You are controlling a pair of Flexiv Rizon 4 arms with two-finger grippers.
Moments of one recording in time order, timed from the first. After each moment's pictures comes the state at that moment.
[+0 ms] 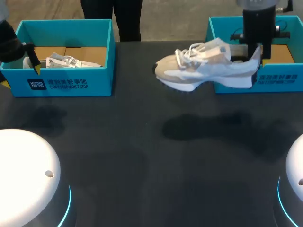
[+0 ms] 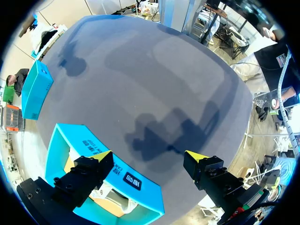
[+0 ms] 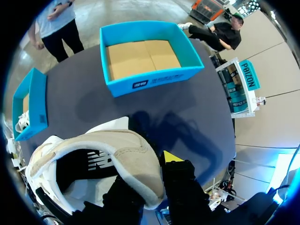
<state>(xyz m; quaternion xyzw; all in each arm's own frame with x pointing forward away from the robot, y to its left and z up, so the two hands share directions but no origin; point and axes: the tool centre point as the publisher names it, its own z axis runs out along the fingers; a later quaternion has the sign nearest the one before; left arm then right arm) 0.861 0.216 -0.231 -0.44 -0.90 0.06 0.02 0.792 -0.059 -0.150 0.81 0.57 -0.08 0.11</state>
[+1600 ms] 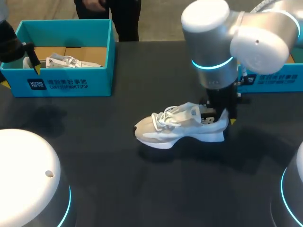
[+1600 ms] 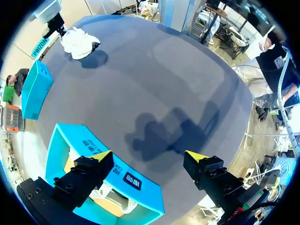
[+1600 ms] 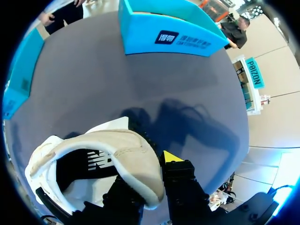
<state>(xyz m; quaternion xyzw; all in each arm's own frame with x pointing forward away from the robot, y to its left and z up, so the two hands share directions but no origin) 0.861 0.216 -0.231 -0.44 -0.90 0.06 0.02 0.725 0.003 -0.309 0.79 0.59 -0.10 0.12</state>
